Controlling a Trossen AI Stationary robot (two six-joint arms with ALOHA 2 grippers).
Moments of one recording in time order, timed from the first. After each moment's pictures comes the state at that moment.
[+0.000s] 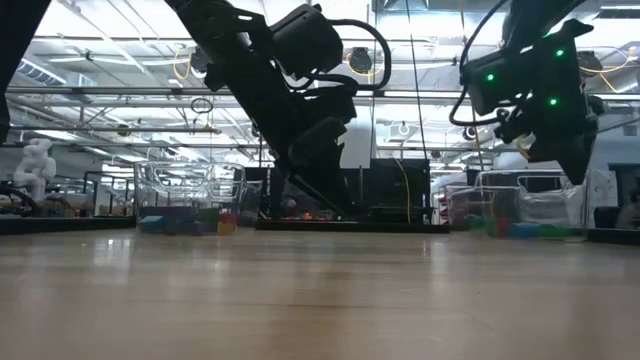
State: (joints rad) left arm -0.01 1.90 1.14 -0.12 -0.17 -0.15; right arm -0.27 1.31 0.80 -1.37 0.44 0.70
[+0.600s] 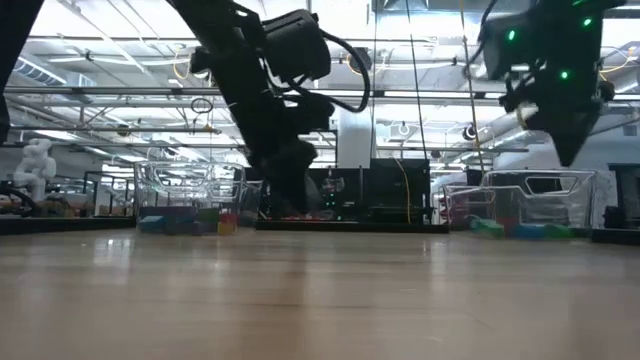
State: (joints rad) left arm 0.01 1.85 1.14 -0.39 -0.40 -0.20; right arm -0.21 1.15 0.82 -1.40 0.48 0.76
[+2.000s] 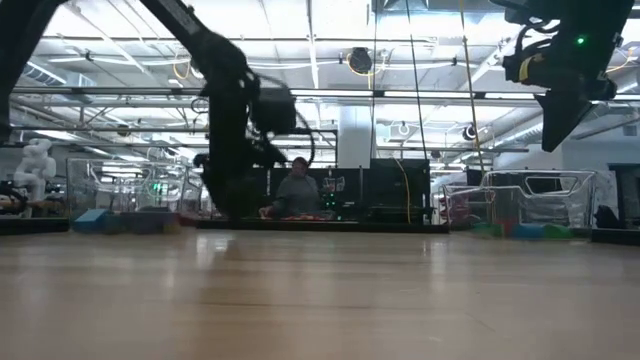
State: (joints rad) left arm 0.43 1.84 1.14 -0.74 -0.37 -0.26; right arm 0.03 1.00 0.83 -1.25 0.42 0.88
